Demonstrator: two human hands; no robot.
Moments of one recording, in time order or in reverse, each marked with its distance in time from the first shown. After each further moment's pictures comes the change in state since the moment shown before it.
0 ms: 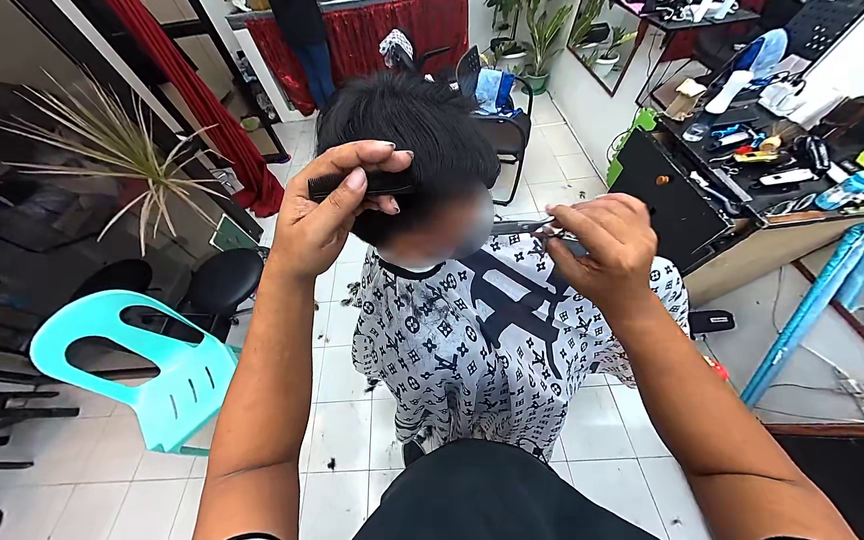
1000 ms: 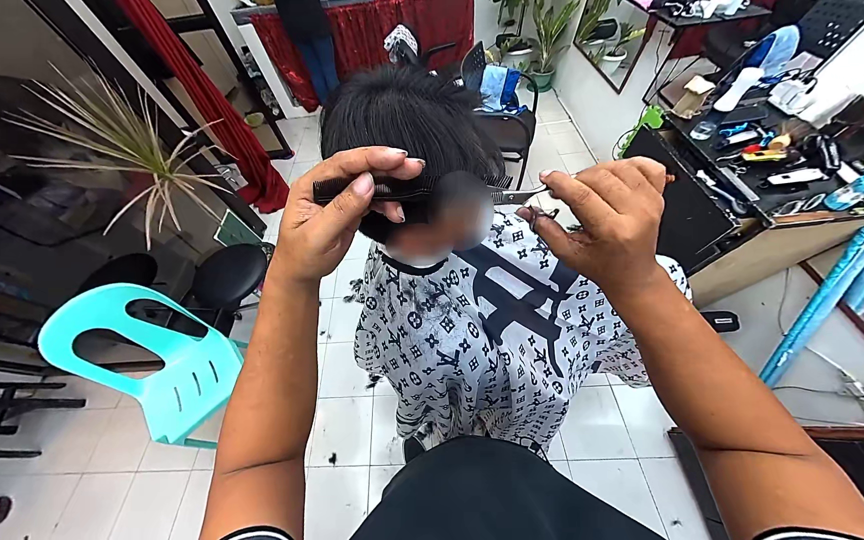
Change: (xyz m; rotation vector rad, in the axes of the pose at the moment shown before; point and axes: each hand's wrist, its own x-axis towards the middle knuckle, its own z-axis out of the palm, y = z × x) left_hand -0.006 0.008 0.008 -0.002 -0.032 0.017; right_hand 0.037 -0.006 0.002 -0.082 0.044 -0.092
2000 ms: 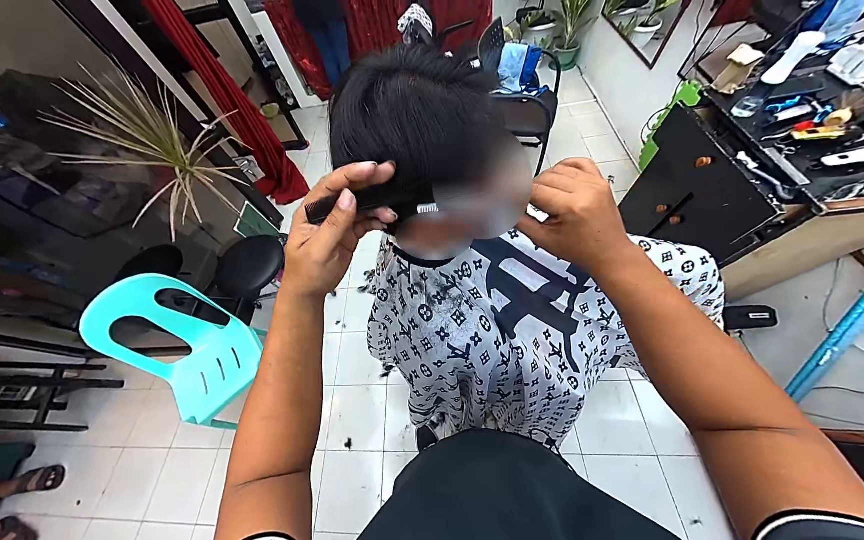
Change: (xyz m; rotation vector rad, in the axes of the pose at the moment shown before) left_hand -0.039 -0.013 -0.006 -0.024 0.170 -0.149; right_hand -0.004 0.003 0.045 0.291 -0.249 0.037
